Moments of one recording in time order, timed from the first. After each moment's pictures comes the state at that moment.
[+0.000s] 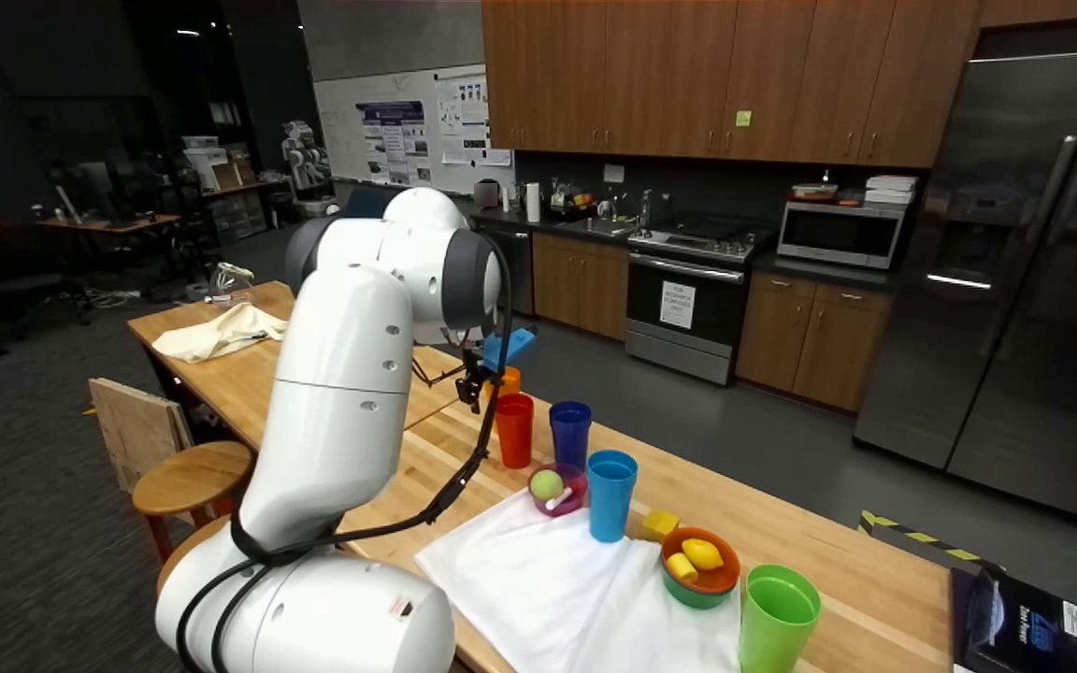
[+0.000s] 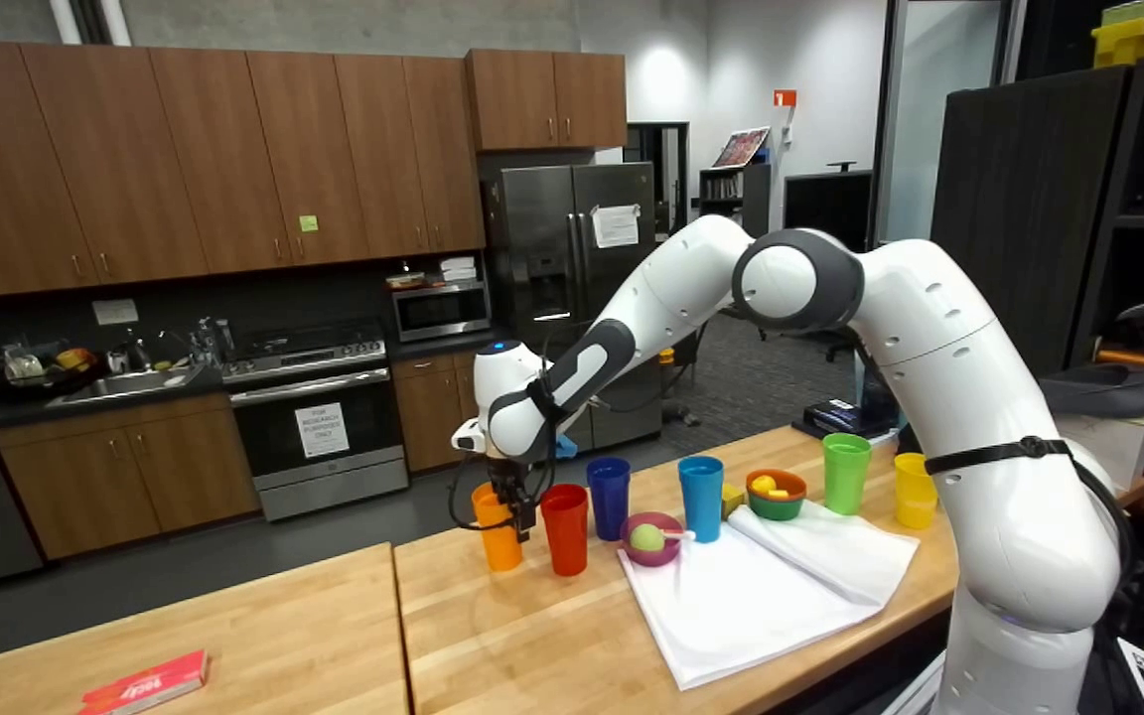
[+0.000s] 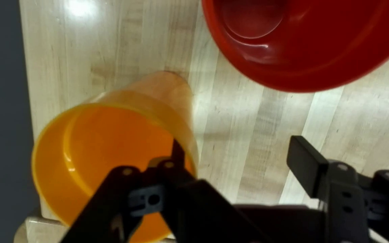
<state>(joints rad) 0.23 0.55 0.22 -1.73 -0.21 2.36 -0.95</state>
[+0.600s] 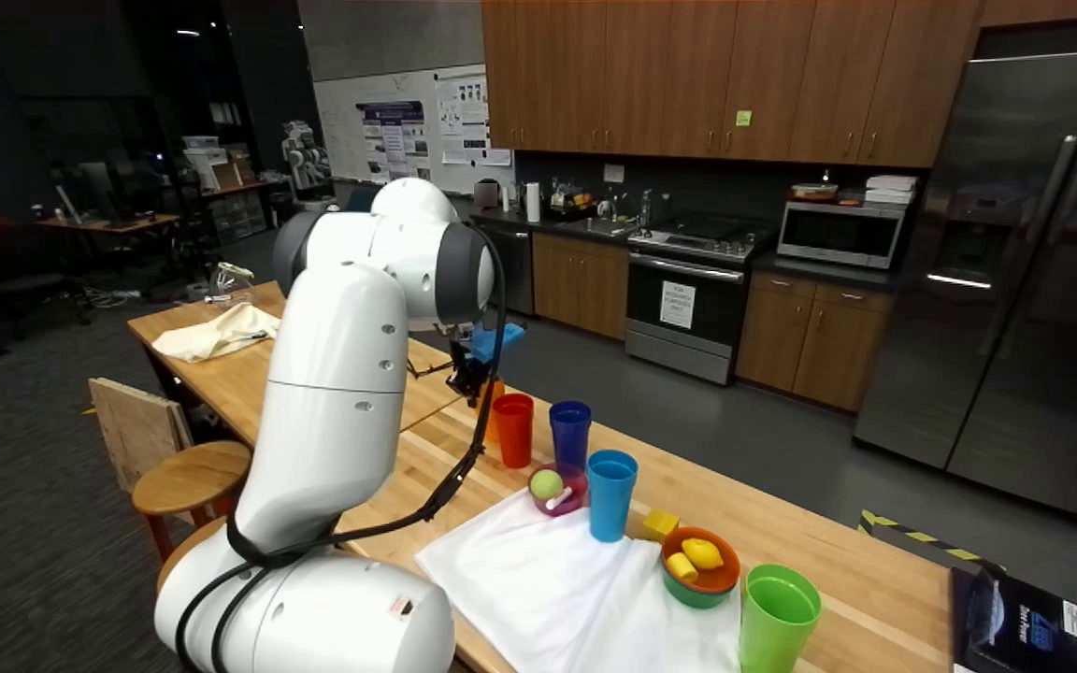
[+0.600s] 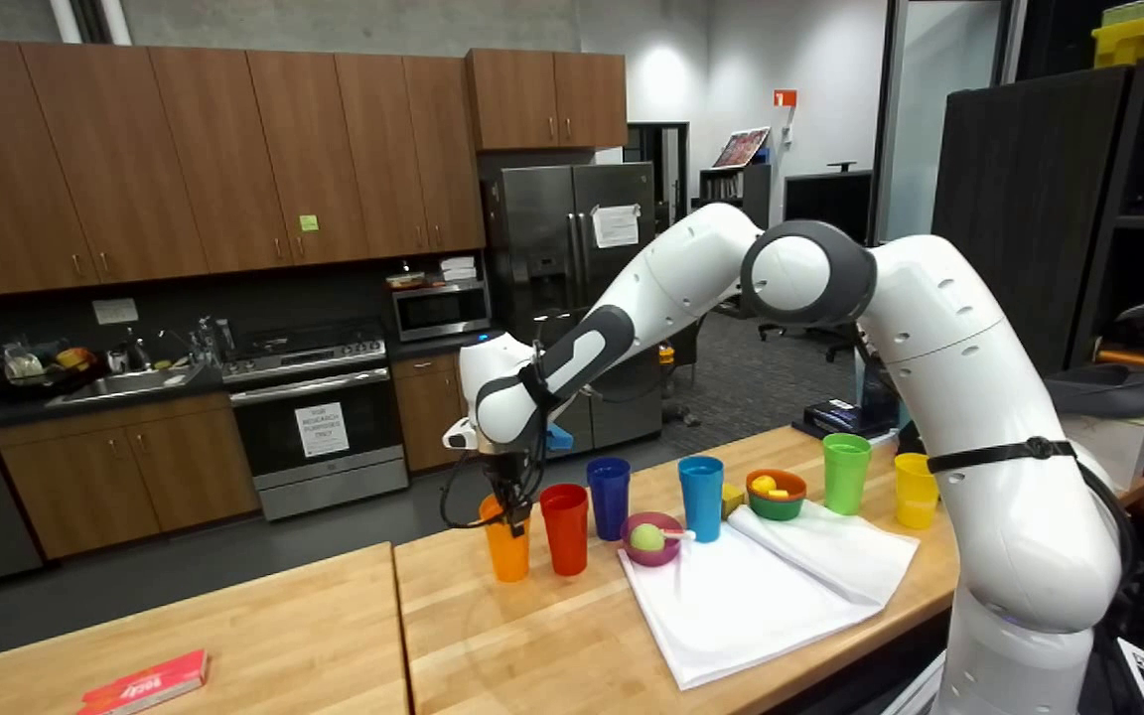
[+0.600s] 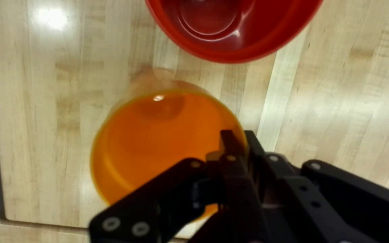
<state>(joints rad) 0.23 0.51 0.26 -1.72 -0.21 2.21 -0.93</state>
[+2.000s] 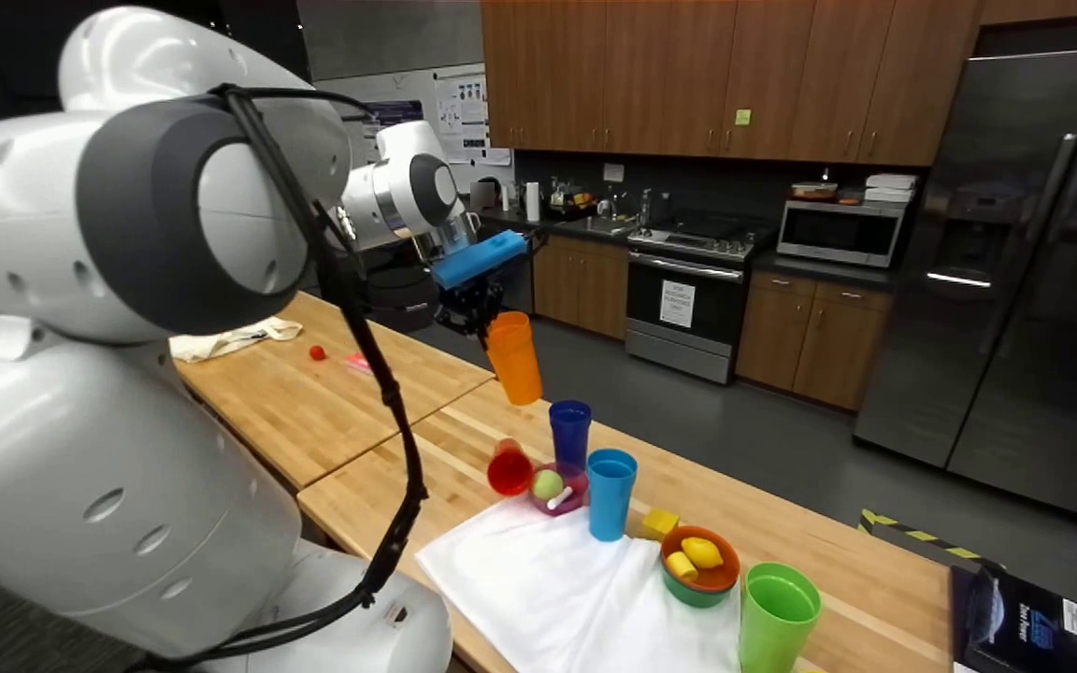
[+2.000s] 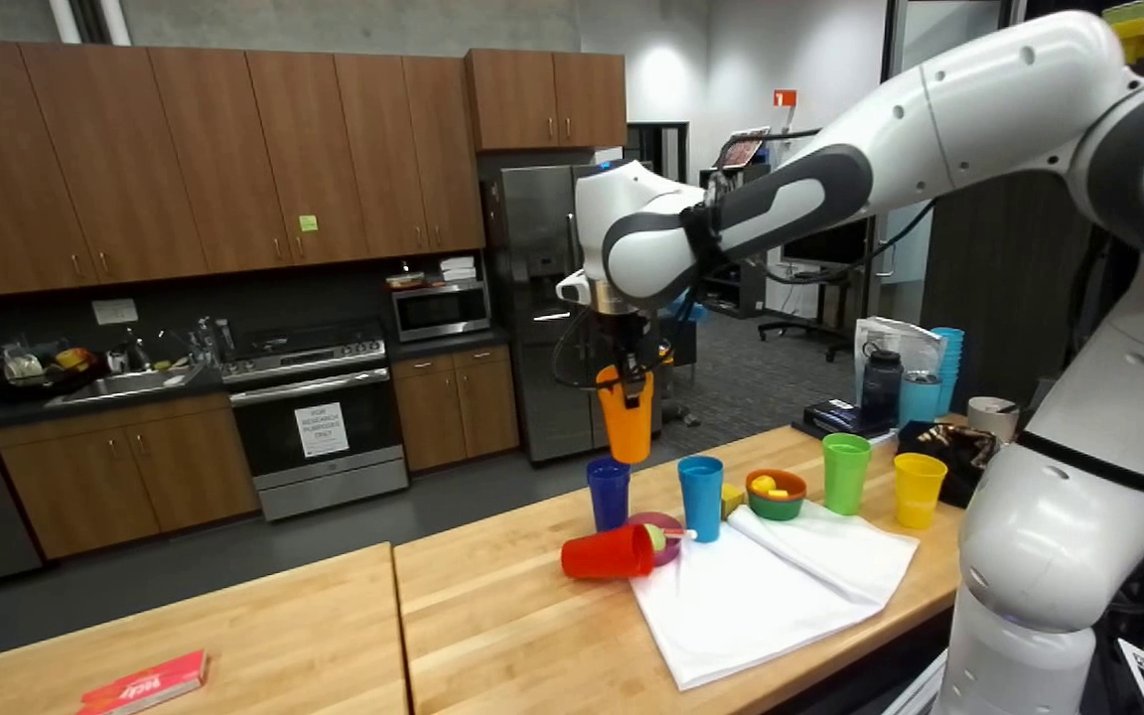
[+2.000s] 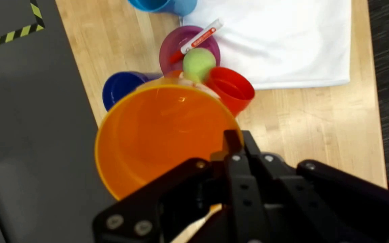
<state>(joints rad) 0.19 -0.35 0.18 -2.22 -0.19 1.97 -0.67</state>
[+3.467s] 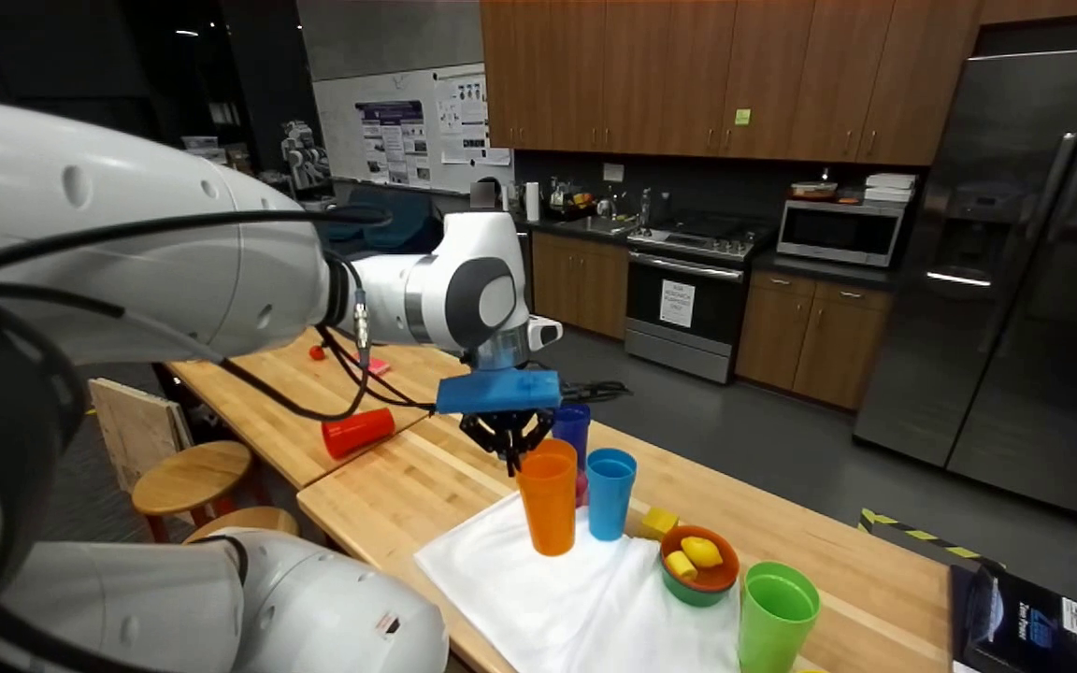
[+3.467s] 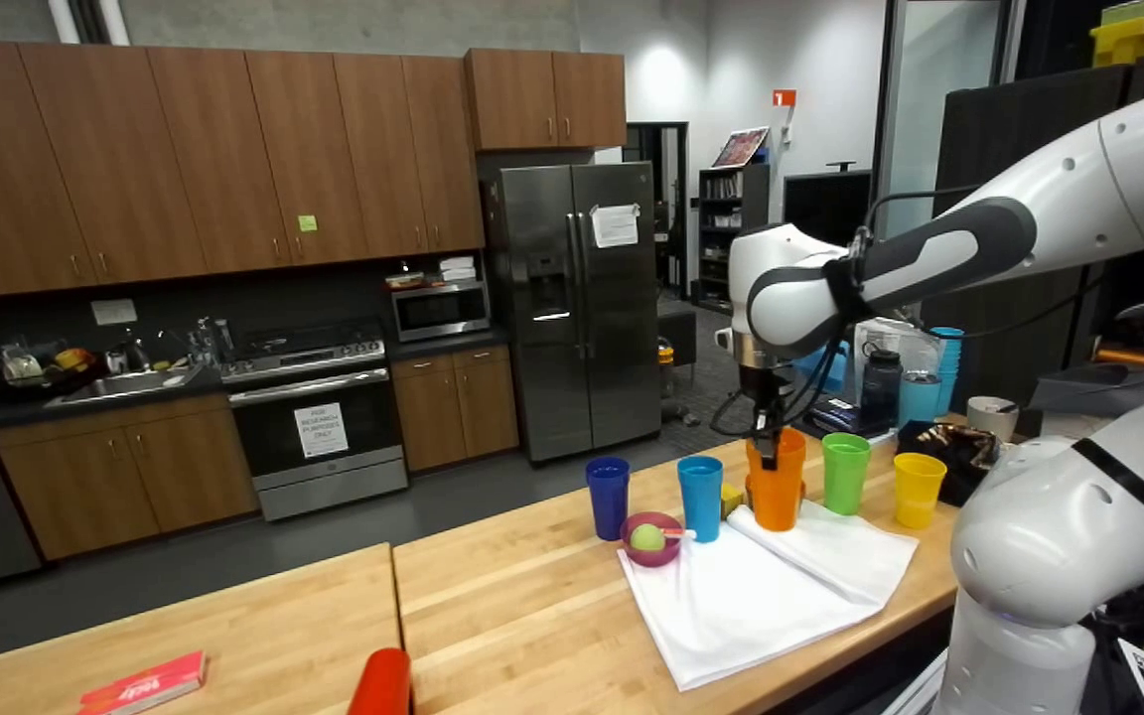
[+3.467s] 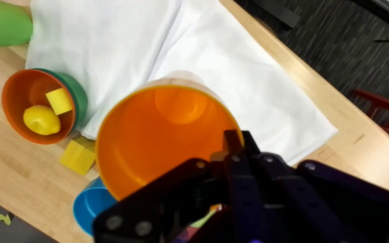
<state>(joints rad) 0.11 -0.75 -0.07 -2.76 -0.15 2.00 -0.34</state>
